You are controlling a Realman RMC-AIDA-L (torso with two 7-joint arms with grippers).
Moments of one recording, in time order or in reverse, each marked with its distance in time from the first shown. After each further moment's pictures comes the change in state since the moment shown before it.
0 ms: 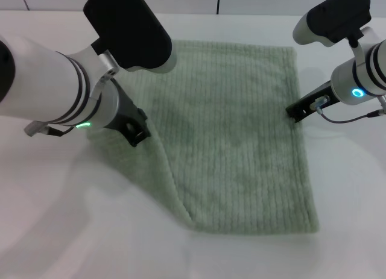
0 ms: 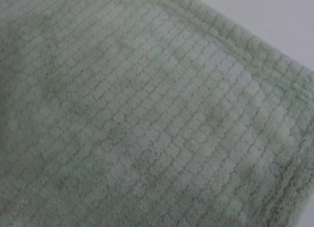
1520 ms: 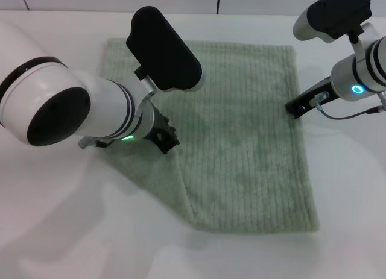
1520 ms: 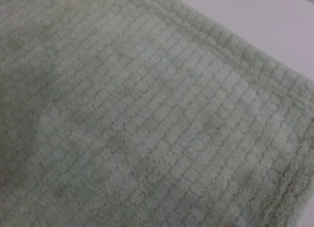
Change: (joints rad) left arm -0.096 -0.009 0.123 0.354 -0.004 0.324 -0.131; right arm 0.003 0.000 0.008 -0.009 0.000 0.002 -0.004
